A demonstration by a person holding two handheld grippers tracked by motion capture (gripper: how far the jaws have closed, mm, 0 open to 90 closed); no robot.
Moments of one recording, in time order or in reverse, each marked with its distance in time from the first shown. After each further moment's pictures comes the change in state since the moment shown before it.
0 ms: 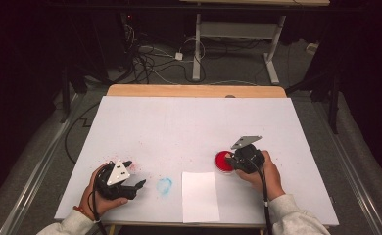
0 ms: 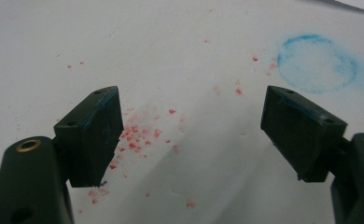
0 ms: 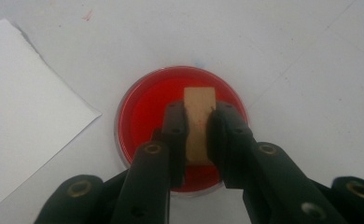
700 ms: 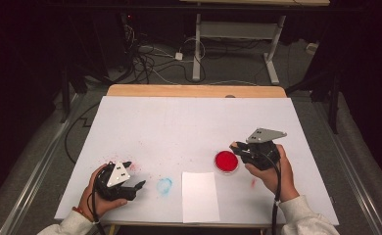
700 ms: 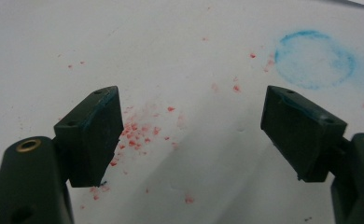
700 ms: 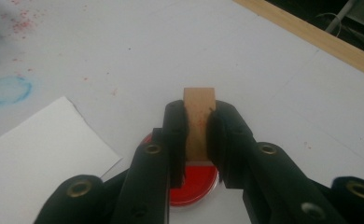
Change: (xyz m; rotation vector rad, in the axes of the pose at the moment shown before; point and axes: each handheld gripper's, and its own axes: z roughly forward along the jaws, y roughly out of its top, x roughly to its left) left arm -0.003 0.001 -0.001 0.009 0.002 0.020; right arm -0.002 0.011 -0.062 -0.226 -0.009 0.005
